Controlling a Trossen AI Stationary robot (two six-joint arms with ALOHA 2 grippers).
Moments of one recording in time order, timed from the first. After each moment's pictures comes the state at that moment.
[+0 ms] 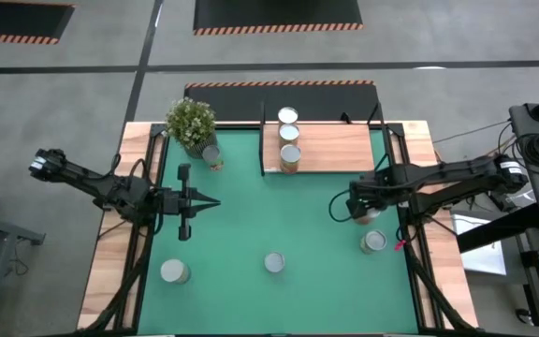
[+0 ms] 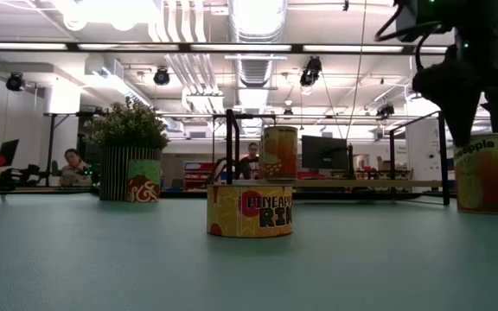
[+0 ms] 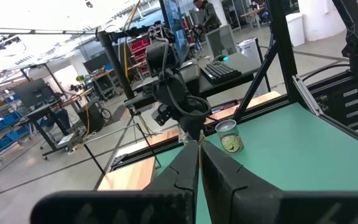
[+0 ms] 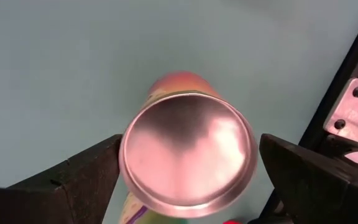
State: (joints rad) left arm -0.35 0.72 0.60 0.13 -0.36 0.37; right arm 0.01 1.12 0.81 -1.21 0.03 1.24
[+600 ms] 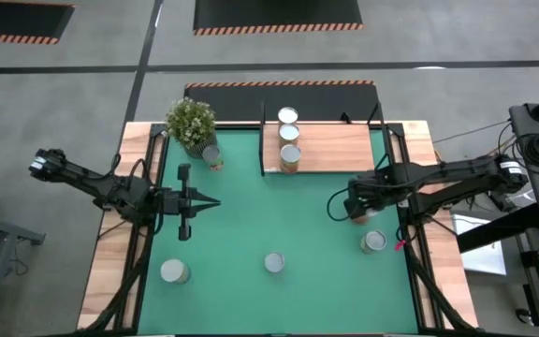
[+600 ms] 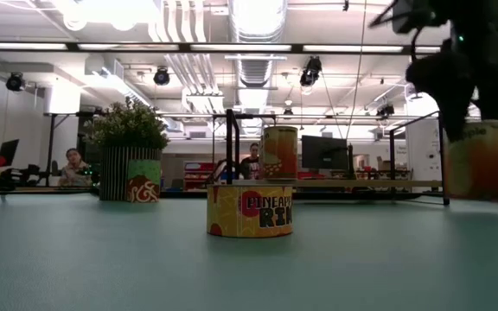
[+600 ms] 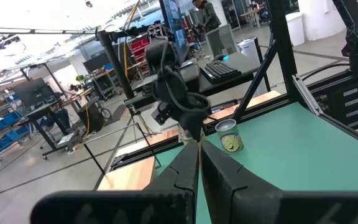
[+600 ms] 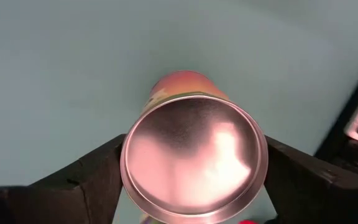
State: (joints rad) left arm -0.35 0.72 0.60 0.12 -0.36 0.37; right arm 0.01 1.12 0.85 -1.18 0.01 1.22
